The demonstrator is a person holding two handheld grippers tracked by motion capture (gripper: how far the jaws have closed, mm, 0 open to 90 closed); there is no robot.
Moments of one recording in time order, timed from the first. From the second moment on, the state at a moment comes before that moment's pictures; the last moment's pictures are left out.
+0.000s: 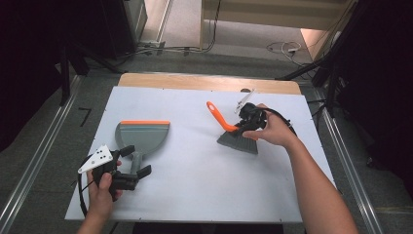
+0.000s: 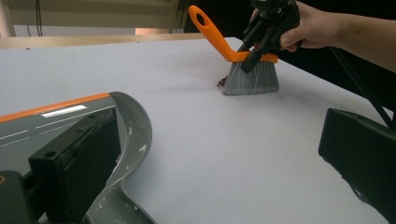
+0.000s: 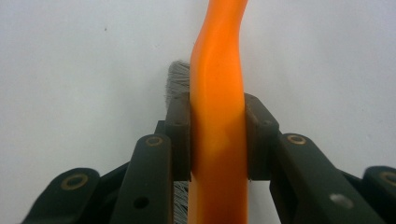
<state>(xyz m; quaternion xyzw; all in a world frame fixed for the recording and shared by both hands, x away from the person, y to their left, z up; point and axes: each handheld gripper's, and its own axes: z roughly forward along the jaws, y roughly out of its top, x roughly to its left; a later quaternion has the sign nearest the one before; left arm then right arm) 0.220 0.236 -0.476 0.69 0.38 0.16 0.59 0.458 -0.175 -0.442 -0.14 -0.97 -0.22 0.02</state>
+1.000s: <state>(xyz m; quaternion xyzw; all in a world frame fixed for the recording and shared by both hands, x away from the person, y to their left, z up) 0.220 0.235 -0.476 0.69 0.38 0.16 0.59 0.443 -0.193 -0.409 -0.18 -0.94 -0.27 0.00</state>
